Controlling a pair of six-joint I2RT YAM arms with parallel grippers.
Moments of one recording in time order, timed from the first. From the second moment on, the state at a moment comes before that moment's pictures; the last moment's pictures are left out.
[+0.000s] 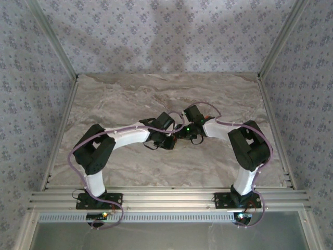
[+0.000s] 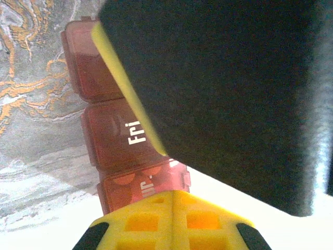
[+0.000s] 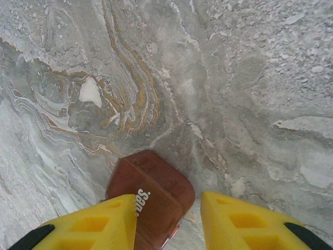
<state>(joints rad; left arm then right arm) -0.83 1.82 1.14 -0.46 0.25 -0.45 0.54 1.78 0.99 -0.23 -0.33 0.50</state>
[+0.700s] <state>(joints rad) -0.84 1.72 1.19 -0.49 0.16 -0.37 0.50 1.79 1.09 -0.31 -0.33 0.51</state>
